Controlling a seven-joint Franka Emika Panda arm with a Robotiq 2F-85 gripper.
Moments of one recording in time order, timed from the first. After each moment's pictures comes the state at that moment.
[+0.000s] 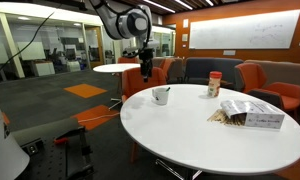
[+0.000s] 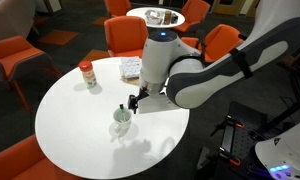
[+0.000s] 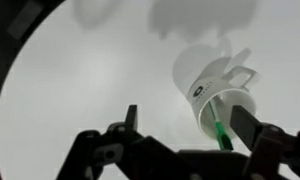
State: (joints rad) arm 0.19 0.29 0.12 -2.12 -0.09 2.53 1.15
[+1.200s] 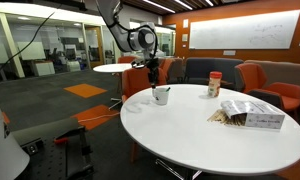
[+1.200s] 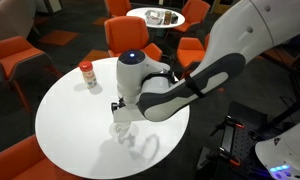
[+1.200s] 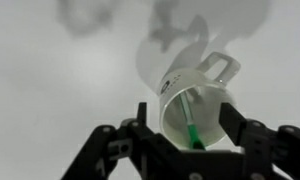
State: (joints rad) arm 0.33 0.57 0.00 -1.84 -0.14 2.53 1.28
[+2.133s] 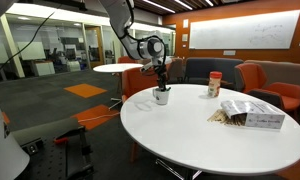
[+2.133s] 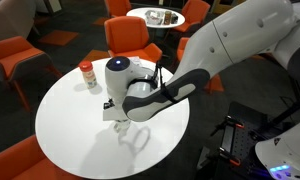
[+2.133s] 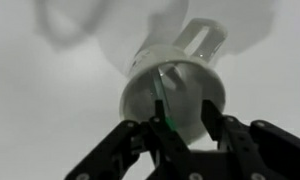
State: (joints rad) arm 0.34 0.77 -0.04 -1.60 -0.14 2.51 1.28
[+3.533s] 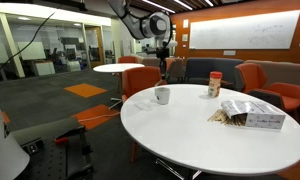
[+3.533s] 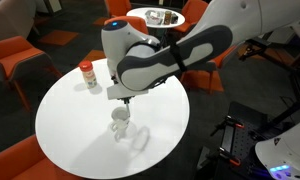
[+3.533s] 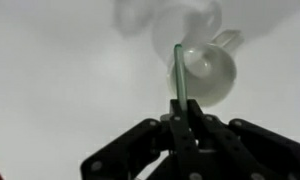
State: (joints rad) arm 0.30 0.61 -0.04 -1.58 -0.04 2.19 1.05
